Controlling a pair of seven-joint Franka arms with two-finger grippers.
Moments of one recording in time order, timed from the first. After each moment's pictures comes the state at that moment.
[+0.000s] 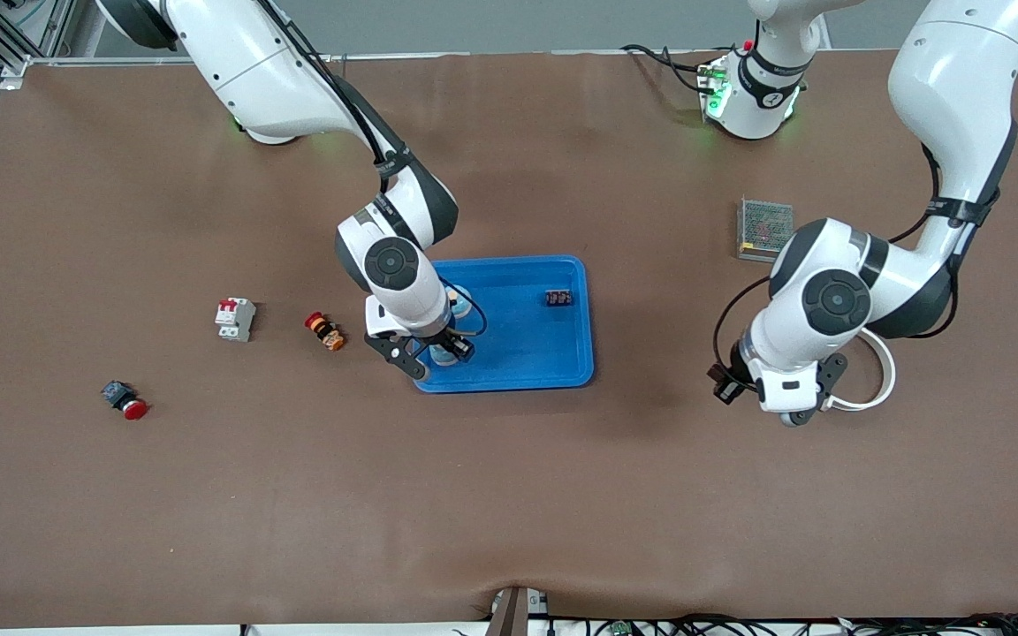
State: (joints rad) left arm 0.26 0.57 -0.66 -1.72 0.41 2.16 -1.41; right arm 0.52 0.66 0.11 -1.71 -0.01 2.42 1.26
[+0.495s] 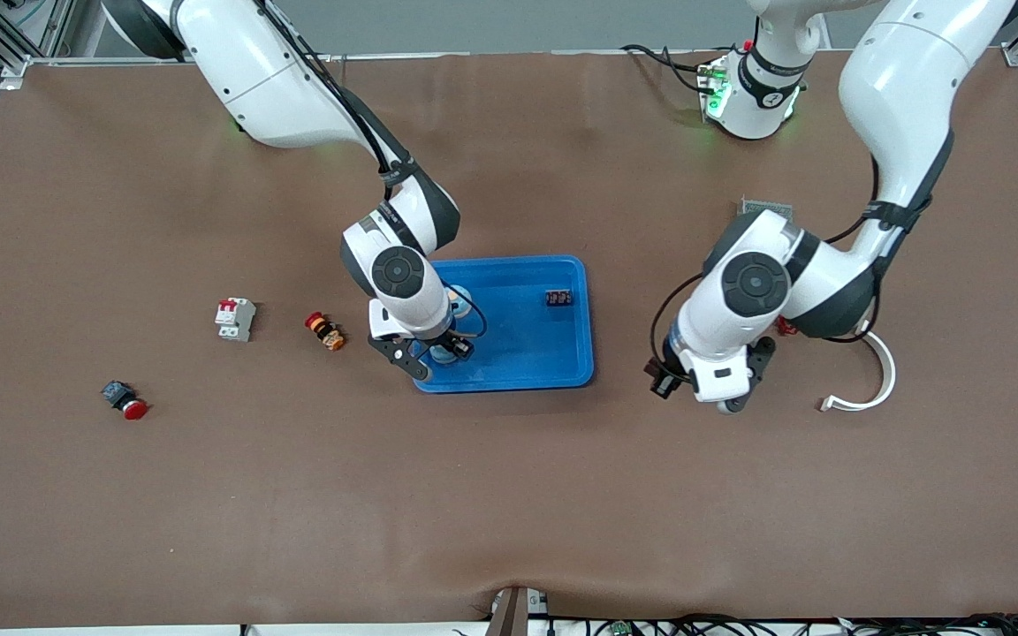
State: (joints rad) left arm 0.10 0.64 -0.66 -1.63 0.41 2.16 -1.66; right arm 0.52 0.70 0.11 -1.71 -0.02 2.42 1.26
